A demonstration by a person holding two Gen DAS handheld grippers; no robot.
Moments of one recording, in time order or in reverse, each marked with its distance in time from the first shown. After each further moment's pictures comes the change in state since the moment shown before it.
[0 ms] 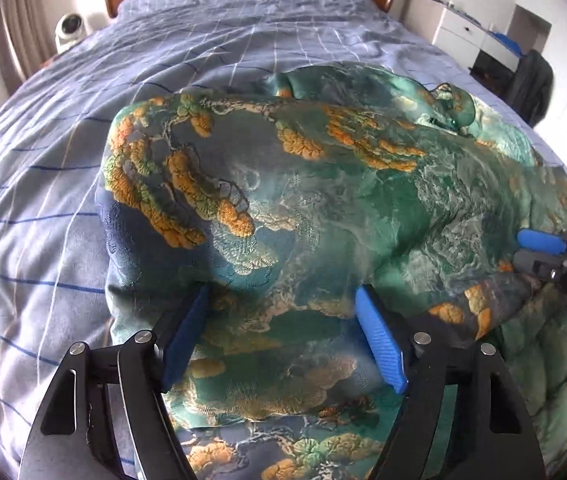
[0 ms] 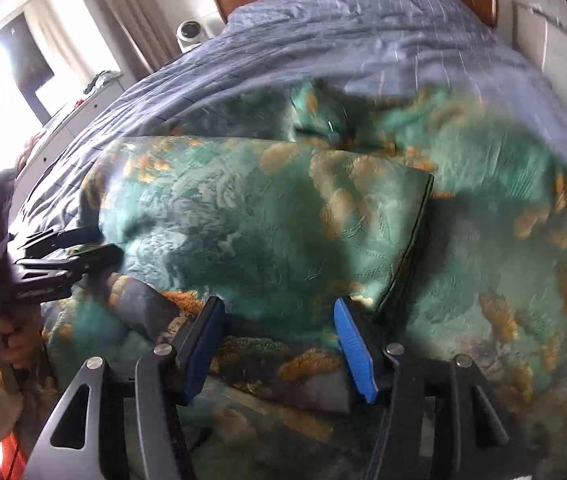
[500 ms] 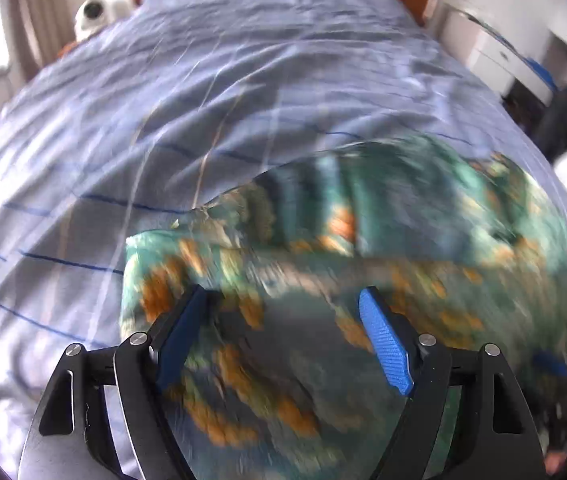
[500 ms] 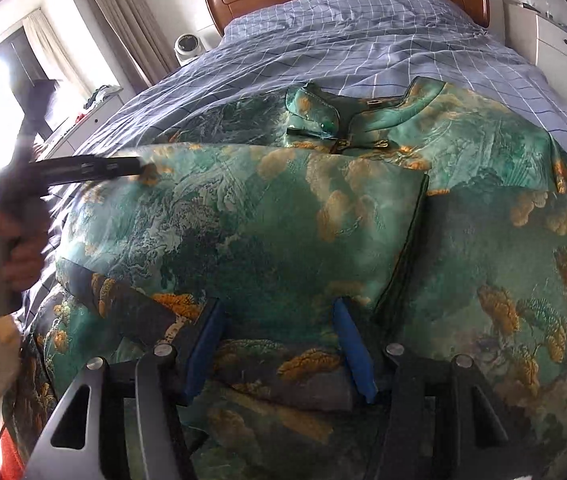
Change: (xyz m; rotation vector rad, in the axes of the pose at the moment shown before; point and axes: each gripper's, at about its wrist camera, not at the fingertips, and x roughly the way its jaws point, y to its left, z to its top) left arm 0.046 0.035 0.093 -0.153 0.026 0.023; right arm -0.013 0.004 -0.013 0.018 -0.040 0.009
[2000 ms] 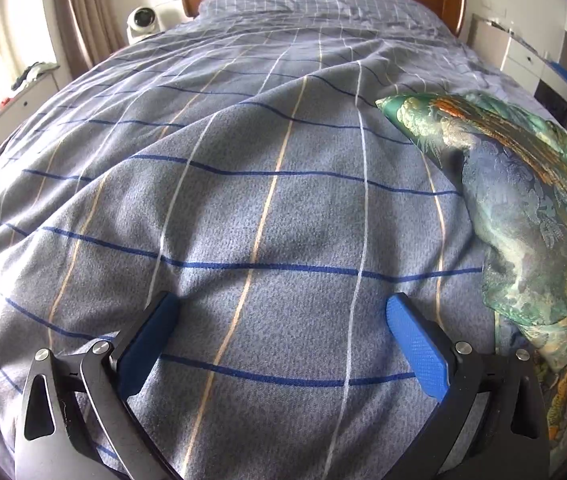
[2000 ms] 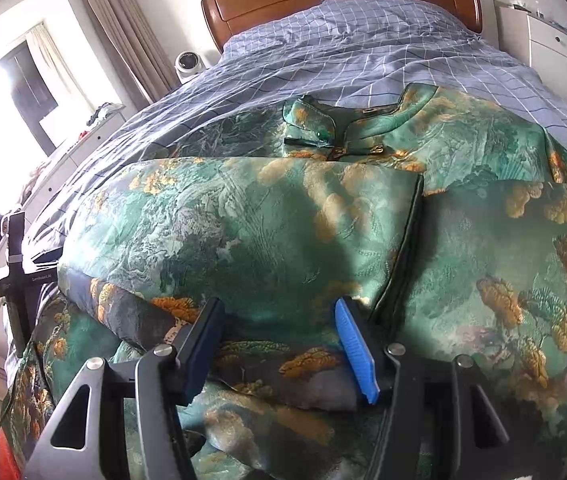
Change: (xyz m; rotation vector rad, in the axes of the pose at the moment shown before) left arm -0.038 0.137 -0.101 0.036 -0.102 0.145; right arm -0.003 0.000 -0.012 0.017 -0.070 -0.005
